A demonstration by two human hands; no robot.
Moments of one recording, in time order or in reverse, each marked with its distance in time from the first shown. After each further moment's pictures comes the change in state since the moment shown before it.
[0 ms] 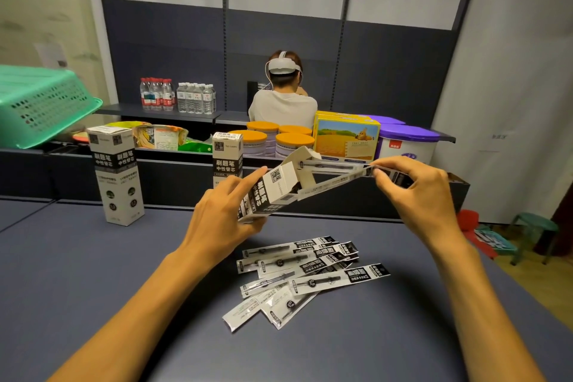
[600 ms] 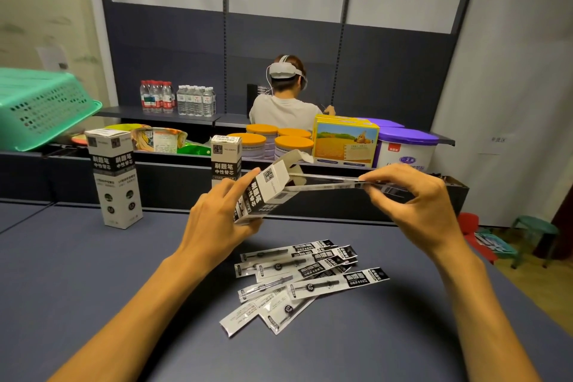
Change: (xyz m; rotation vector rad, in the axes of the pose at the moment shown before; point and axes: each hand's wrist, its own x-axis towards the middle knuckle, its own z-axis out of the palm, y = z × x) left_hand 0.000 0.001 -0.001 -0.005 0.031 -0.043; right_hand -0.006 0.004 -0.005 0.087 -0.080 -0.252
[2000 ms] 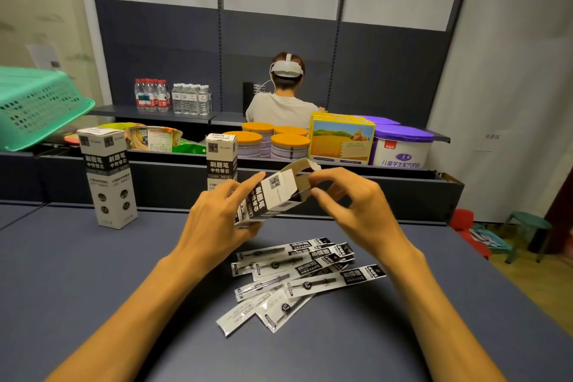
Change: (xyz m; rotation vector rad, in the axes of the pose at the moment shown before) left_hand 0.000 0.006 -0.001 0.099 -0.022 0.082; right_hand 0.006 -0.017 0.057 0.065 -0.107 -0.003
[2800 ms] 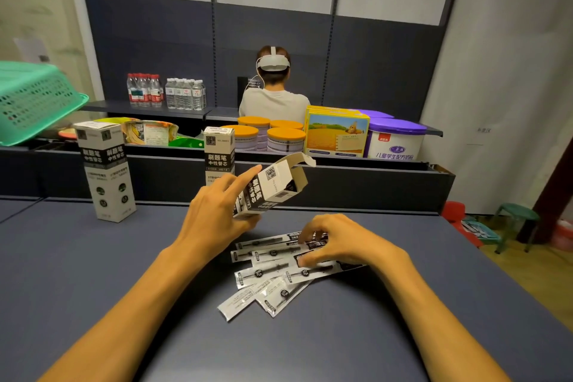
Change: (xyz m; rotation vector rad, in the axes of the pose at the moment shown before) left_hand -0.001 -0.004 0.004 -0.076 -0.033 -0.022; right_hand -0.030 0.020 0.025 -0.066 -0.777 0.462
